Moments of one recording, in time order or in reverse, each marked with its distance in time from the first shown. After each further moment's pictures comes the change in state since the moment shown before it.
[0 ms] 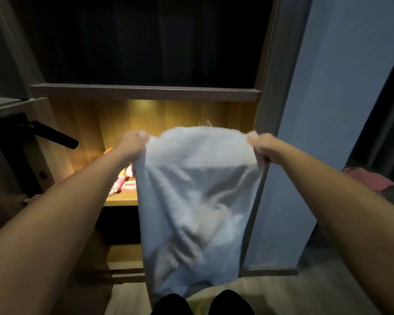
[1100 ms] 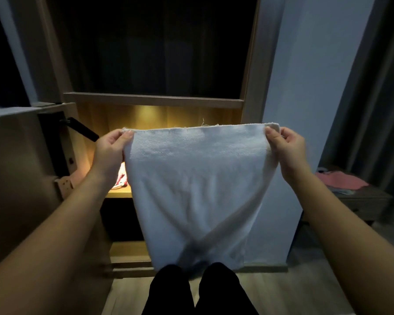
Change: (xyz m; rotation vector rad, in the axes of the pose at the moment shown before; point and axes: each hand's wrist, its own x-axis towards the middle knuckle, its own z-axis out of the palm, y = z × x) left_hand -0.185 -0.008 -0.064 -0.826 0.148 0.341; right_hand -0.180 0.043 -0.065 0.666 0.259 -0.533
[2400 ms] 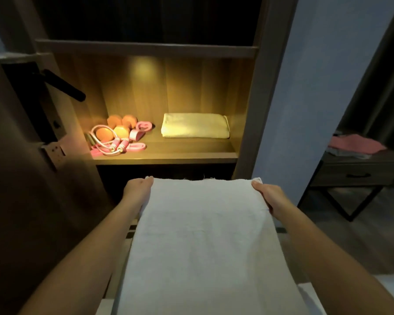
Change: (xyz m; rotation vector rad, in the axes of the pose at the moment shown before) left_hand -0.055 -0.201 0.014 0.503 0.147 -0.903; right_hand -0.103 0.167 0.017 -0.147 -0.136 0.957
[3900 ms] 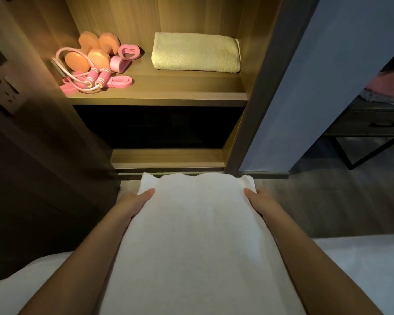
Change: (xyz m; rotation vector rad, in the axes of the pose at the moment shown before) left_hand -0.010 -0.123 0.014 0.347 -0.351 -0.335; right_hand 0.019 0.118 0.038 -0.496 -0.059 0.325
